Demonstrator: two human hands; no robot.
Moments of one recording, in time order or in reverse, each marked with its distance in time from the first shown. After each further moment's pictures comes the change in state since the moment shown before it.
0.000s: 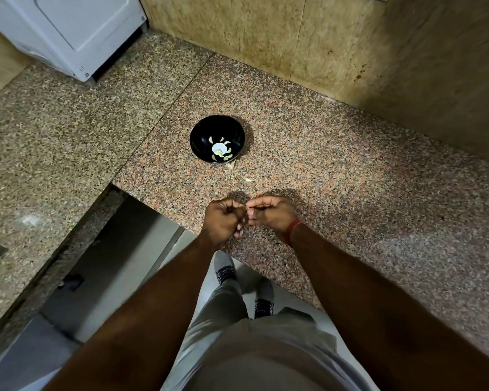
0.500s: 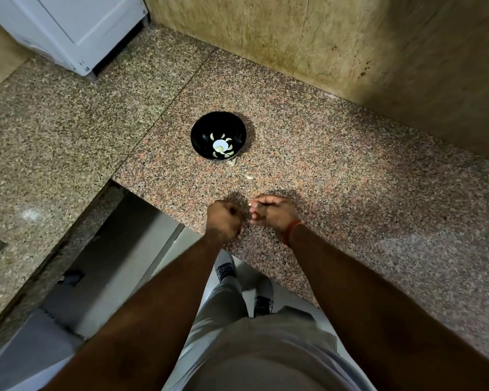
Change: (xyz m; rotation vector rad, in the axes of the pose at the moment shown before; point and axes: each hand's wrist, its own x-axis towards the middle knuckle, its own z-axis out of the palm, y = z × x) left_hand -0.002 0.009 0.009 0.283 0.123 -0.171; right_hand 0.005 0.009 0.000 0.052 0.071 0.048
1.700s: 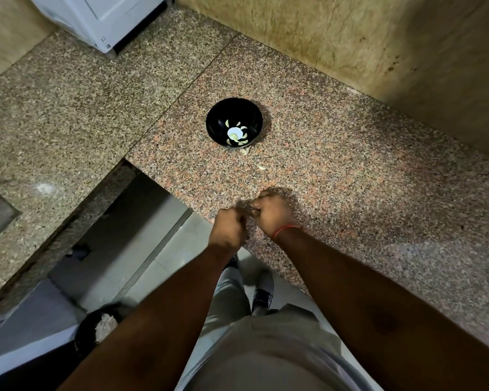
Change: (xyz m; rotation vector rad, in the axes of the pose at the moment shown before) left_hand -0.014 -0.046 0.007 0.608 0.049 0.323; right_hand 0.001 0.015 0.025 -1.385 0.001 -0.494
